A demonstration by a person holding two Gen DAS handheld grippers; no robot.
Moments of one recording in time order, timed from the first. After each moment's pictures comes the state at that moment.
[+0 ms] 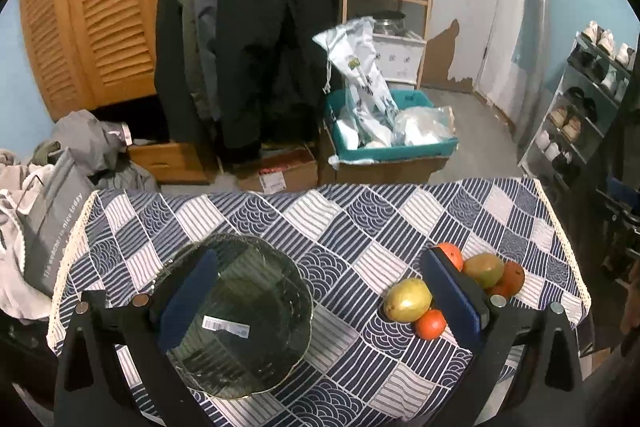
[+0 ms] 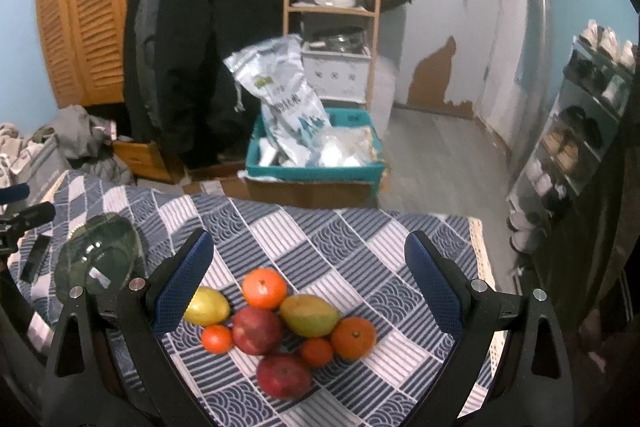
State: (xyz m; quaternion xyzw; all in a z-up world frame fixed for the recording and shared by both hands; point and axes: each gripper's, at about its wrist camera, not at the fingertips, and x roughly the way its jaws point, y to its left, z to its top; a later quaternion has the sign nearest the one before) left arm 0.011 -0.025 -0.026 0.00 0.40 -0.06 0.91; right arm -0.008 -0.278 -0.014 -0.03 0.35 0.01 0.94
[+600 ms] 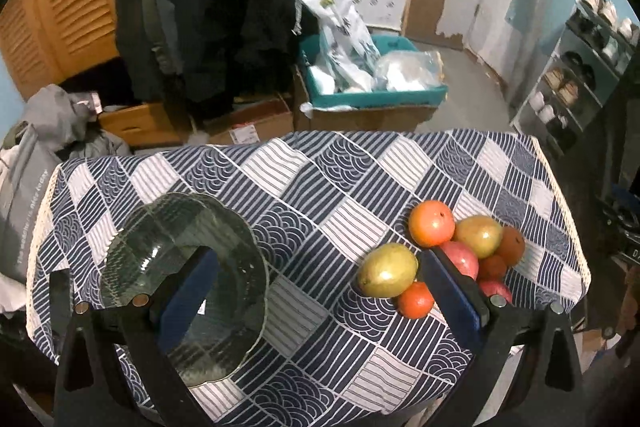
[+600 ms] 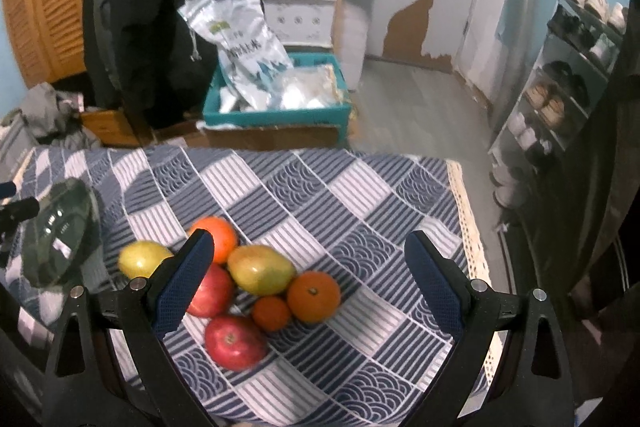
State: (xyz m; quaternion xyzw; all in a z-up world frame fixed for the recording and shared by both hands) left arm 0.032 -0.069 -0.080 0.01 0.48 -0.09 0.87; right arm -0.007 -0.329 -0.068 -0.02 0.42 -0.03 0.91
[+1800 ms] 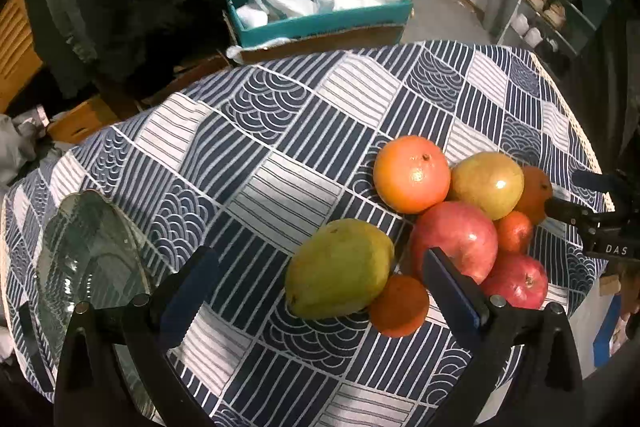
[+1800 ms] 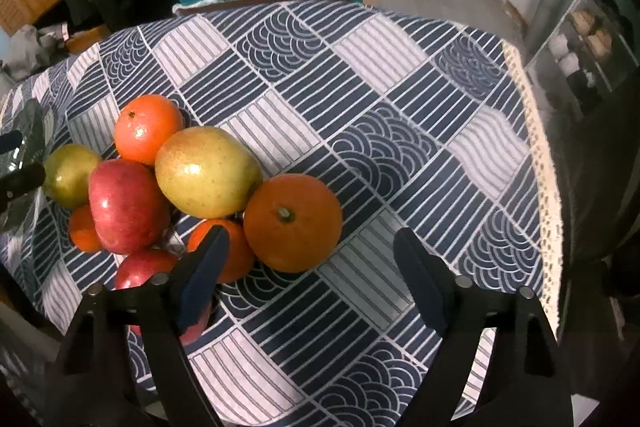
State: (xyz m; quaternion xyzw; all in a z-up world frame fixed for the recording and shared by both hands) left arm 0.068 -0.149 -0.182 0.08 0.54 -0.14 0.82; right arm 0.028 -0.366 -0.203 0.00 0.57 0.00 0.82
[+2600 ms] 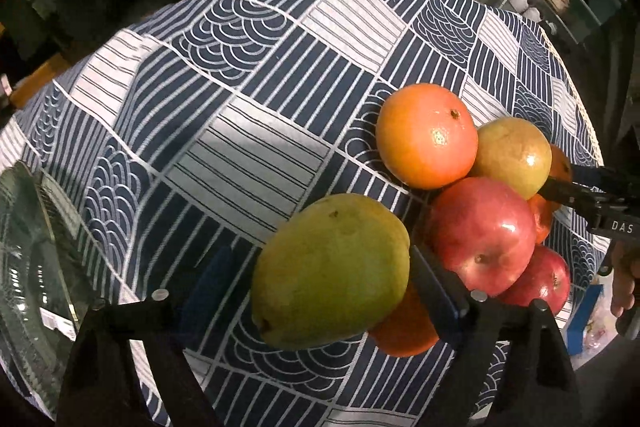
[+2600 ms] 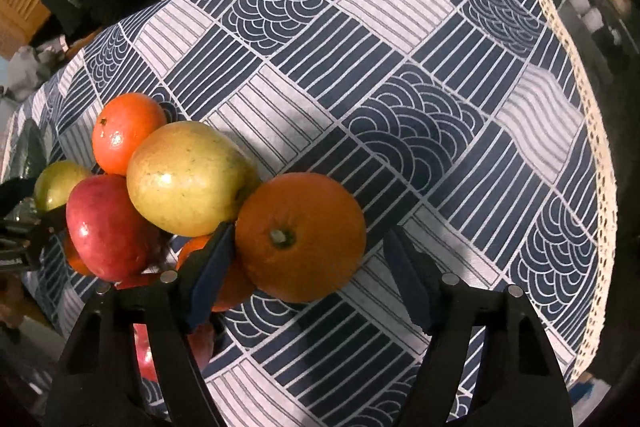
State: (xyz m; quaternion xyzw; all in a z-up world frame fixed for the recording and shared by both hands) left arm 0.088 -0.152 -0.239 0.05 0.62 -0.17 0.77; right arm 0.057 -0.377 -0.243 0.07 0.61 0.02 0.79
